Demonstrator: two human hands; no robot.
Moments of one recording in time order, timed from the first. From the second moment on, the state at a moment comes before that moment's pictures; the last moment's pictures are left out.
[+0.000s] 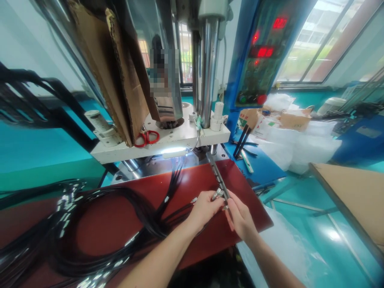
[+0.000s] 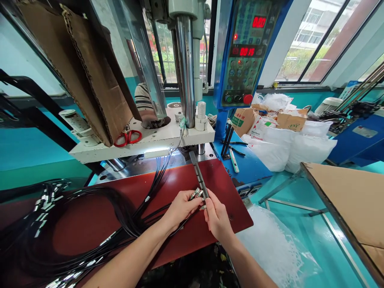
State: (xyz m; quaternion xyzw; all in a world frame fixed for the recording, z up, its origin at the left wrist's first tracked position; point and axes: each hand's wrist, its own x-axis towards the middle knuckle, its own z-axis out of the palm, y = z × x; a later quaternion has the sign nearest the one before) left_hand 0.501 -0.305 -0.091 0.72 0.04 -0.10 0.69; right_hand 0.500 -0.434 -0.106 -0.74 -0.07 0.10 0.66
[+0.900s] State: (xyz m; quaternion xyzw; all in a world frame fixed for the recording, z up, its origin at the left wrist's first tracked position) left_hand 0.504 -0.294 -0.086 0.78 0.02 -0.05 0.63; right_hand 0.495 -0.439 -0.110 -0.65 -0.04 0.09 0.75
